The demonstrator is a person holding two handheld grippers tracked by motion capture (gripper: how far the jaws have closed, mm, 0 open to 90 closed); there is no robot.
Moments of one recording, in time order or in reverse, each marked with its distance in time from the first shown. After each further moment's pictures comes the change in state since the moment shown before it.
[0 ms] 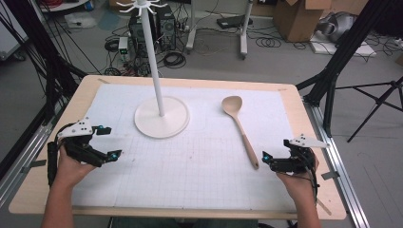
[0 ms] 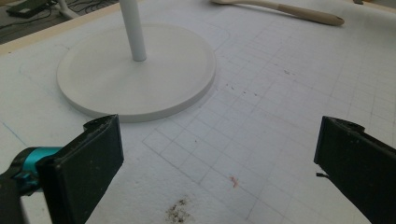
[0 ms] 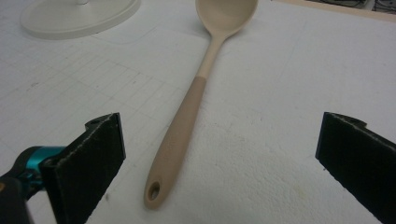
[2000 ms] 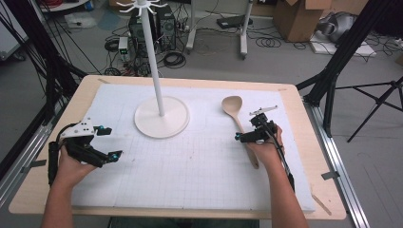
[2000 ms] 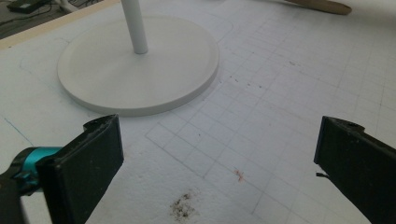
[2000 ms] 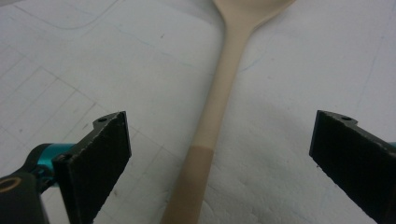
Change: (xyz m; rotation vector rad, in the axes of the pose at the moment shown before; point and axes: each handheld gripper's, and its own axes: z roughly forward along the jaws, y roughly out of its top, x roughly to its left) left arm 0.000 -0.001 0.004 0.027 0.006 0.013; right arm 0.003 0.058 0.128 0.319 0.009 -0.044
